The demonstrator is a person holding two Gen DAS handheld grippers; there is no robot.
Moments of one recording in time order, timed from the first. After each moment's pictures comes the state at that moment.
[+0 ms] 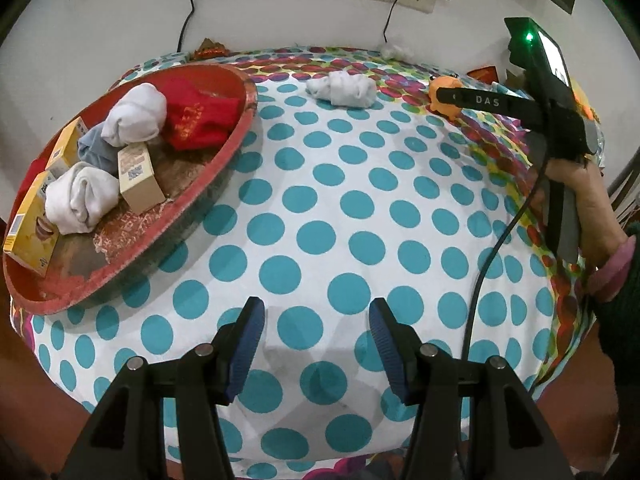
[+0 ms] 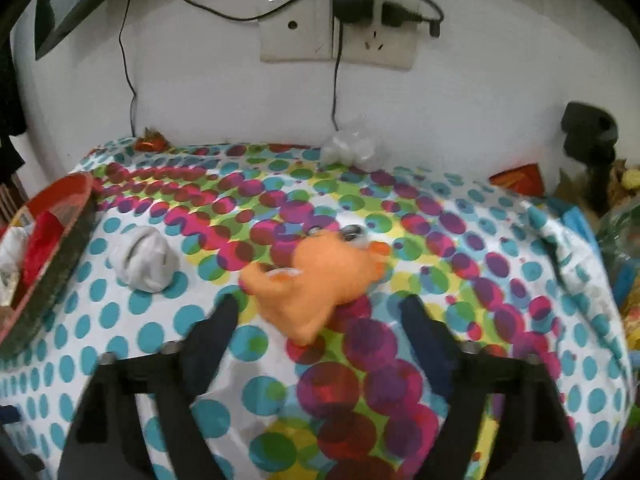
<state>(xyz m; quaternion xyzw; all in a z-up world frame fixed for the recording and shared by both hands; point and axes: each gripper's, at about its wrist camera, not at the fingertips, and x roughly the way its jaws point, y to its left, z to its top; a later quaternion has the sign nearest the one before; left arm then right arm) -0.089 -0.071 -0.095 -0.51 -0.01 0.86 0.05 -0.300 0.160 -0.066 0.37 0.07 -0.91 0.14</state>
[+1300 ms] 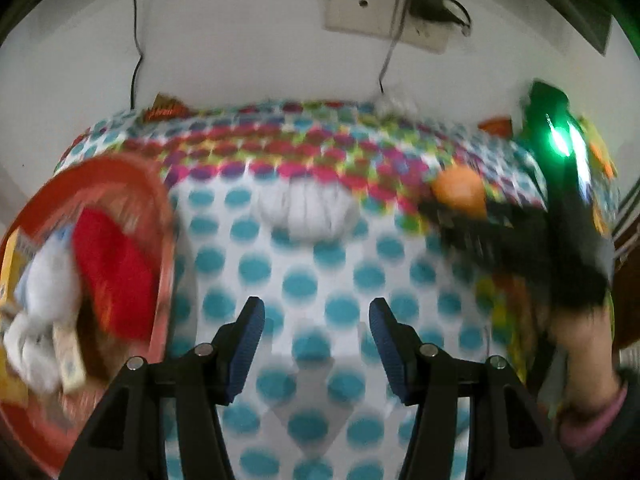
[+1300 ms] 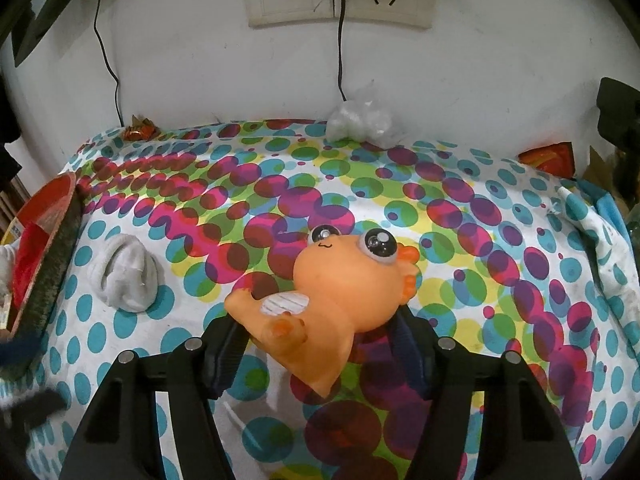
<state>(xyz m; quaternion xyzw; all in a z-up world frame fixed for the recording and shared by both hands) -0.236 -0.032 -0.072 -0.48 -0.03 0.88 0.05 -0.339 0.149 -0.085 0.43 0.05 -0.89 0.15</state>
